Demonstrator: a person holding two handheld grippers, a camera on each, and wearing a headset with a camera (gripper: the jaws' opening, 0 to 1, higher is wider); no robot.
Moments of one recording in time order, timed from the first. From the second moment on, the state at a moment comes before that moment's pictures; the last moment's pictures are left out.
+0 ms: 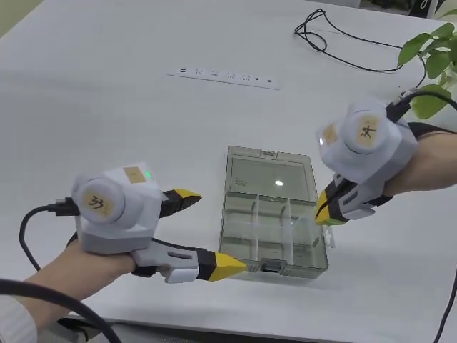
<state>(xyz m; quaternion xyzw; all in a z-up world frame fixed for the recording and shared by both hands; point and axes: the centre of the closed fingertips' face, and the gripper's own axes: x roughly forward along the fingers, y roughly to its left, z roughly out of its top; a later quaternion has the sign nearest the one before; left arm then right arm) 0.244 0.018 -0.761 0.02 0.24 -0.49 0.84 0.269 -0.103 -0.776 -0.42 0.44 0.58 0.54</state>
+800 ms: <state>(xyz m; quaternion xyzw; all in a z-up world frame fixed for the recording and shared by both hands) 0.245 0.024 -0.762 0.01 0.24 -0.48 0.84 0.266 -0.102 -0.812 -0.43 0.45 0.57 0.53</state>
